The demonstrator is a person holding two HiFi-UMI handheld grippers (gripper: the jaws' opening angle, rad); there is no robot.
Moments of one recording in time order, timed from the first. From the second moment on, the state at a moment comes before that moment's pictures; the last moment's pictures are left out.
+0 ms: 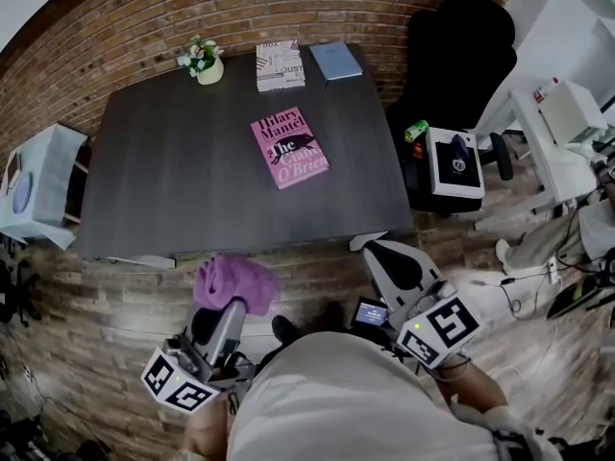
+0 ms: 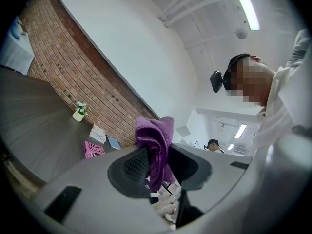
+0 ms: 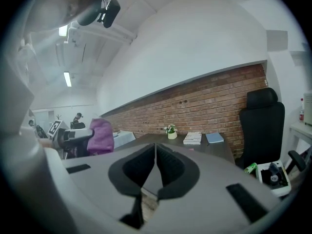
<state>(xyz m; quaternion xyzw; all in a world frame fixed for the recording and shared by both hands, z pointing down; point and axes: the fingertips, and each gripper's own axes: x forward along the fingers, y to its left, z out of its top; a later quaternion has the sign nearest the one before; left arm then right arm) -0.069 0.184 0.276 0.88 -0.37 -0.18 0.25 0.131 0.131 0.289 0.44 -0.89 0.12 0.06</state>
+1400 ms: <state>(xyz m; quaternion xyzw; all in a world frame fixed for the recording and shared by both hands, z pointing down) -0.071 0.204 0.285 0.90 -0.30 -0.18 0.27 0.123 0.156 0.283 0.48 -0.87 0.11 0.08</state>
